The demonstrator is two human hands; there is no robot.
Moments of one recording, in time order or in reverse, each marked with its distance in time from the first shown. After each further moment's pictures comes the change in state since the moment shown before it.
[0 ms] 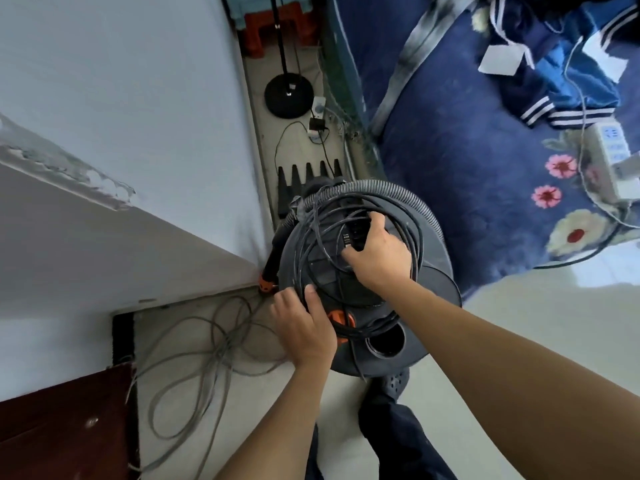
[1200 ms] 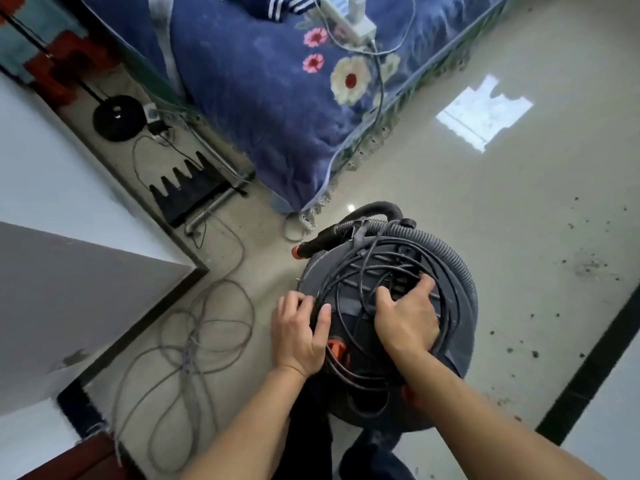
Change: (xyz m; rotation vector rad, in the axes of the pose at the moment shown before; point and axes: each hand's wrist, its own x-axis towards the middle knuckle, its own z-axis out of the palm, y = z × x) left_hand -0.251 -0.080 -0.018 0.198 -0.650 0.878; right_hand -0.352 0.234 0.049 0.495 0.391 0.967
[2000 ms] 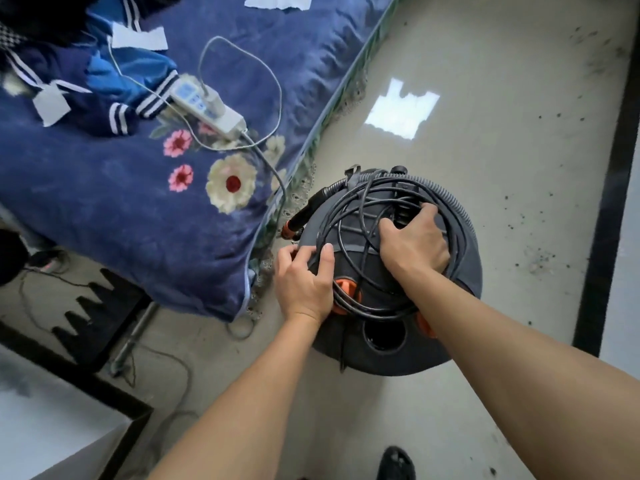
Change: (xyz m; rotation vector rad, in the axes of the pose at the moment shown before) left_hand 0.304 0.181 0.116 -0.213 -0.120 -0.011; right_hand 0.305 -0.118 -0.108 0.115 0.243 0.139
